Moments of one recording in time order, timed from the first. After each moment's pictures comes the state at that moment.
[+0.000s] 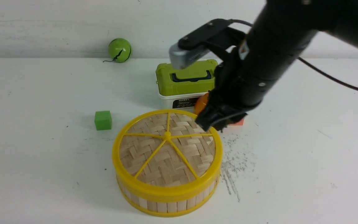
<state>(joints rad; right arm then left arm) 0.68 1.78 -1.79 0.07 1.25 -0.10 0.02 -0.01 0.03 -0.01 0.37 -0.20</state>
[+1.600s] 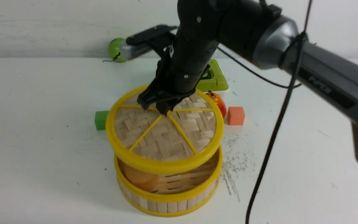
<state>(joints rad) 0.68 2.13 -2.25 0.10 1.25 -0.06 0.02 -0.01 0.03 -0.01 0.37 -0.20</state>
